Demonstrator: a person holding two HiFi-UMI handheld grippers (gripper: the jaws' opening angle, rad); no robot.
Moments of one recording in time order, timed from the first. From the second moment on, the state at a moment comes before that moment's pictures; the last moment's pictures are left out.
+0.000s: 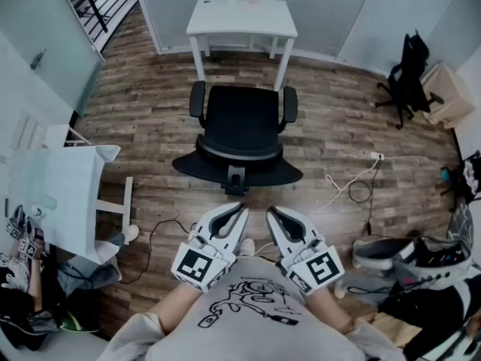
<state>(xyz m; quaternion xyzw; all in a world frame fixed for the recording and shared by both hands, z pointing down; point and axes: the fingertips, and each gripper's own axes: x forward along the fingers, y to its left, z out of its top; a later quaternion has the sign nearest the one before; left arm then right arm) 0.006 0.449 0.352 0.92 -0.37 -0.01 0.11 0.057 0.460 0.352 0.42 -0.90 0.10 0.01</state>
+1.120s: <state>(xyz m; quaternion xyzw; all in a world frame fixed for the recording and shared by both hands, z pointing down) 0.023 0.453 0.364 0.92 -0.37 0.01 0.11 0.077 0.464 0.356 0.41 -0.90 0.12 -0.01</state>
